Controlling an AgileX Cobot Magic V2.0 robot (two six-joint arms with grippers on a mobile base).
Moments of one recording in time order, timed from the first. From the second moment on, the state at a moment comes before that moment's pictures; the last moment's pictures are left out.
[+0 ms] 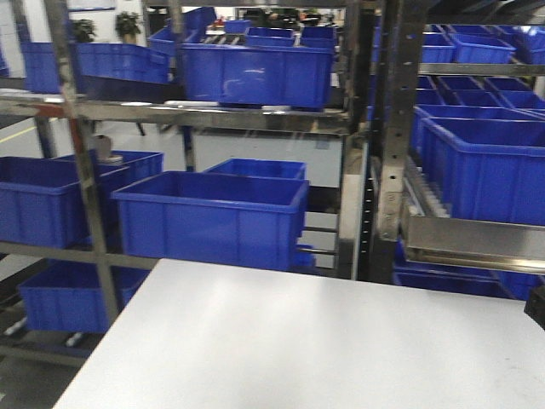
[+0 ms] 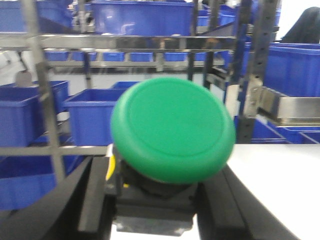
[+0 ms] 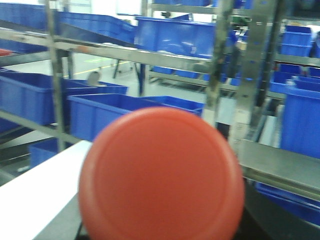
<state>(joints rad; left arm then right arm) -0.28 0.54 -0.67 0.11 0.30 -0.16 0.47 0.61 -0.65 -0.91 0.26 0.83</state>
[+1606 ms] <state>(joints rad) -0.28 0.54 -0.67 0.11 0.31 -0.16 0.47 0.61 -0.65 -0.91 0.26 0.83</state>
